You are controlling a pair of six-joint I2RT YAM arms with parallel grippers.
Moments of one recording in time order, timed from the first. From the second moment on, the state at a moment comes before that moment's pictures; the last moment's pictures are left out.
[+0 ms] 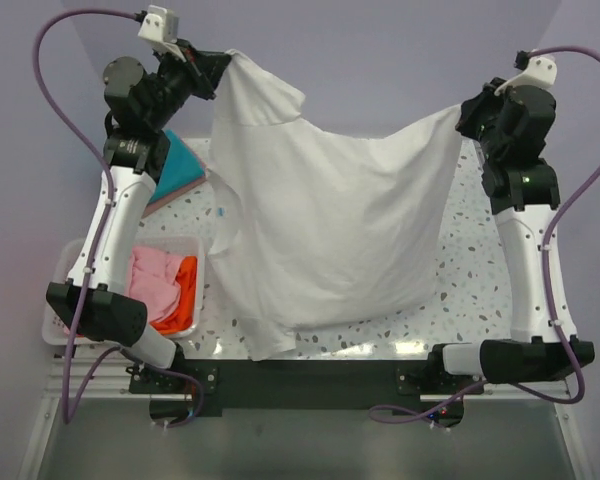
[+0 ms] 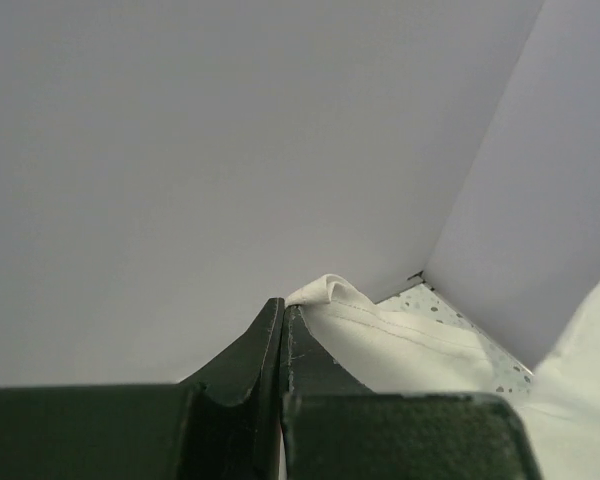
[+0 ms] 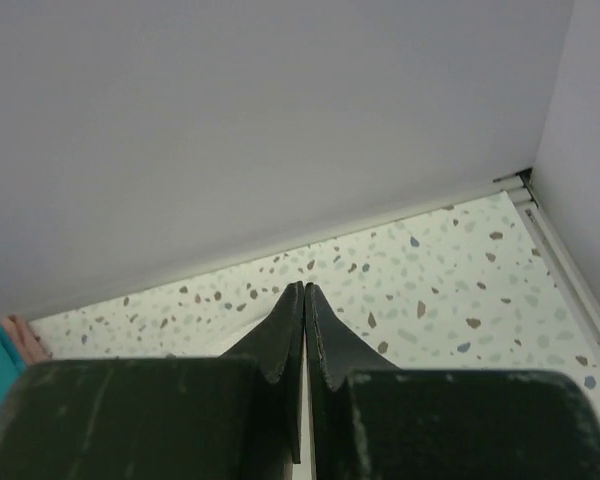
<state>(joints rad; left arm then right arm) -0.15 1.54 1.81 0.04 0.40 -0.29 0.03 1.30 1.71 -0.45 0.14 0.32</state>
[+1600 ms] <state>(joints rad) -0.15 1.60 1.75 0.11 0.56 -0.41 0.02 1.29 1.47 -0.29 0.41 0.21</state>
